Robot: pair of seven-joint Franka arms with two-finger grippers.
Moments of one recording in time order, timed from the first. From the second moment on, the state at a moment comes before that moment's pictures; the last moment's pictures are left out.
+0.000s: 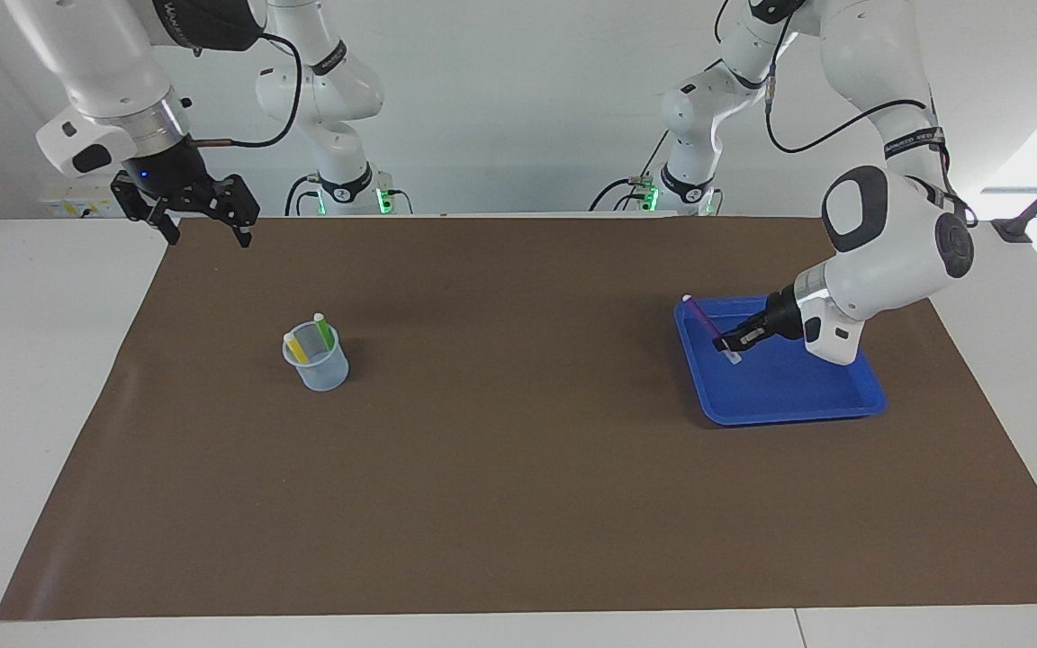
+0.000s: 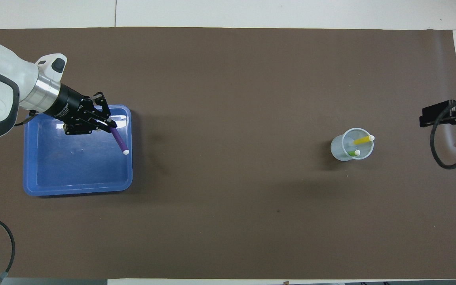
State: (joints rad) left arm 0.48 0.31 -0.65 -1.71 -0.30 1.76 -0.72; right arm 0.03 -0.04 -0.03 -1.60 -0.03 1.56 0.06
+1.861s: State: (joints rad) left arm 0.28 0.14 -0.86 -1.91 -1.18 2.24 -1.54; right arm 0.04 -0.03 0.34 -1.68 0.30 1.82 0.47
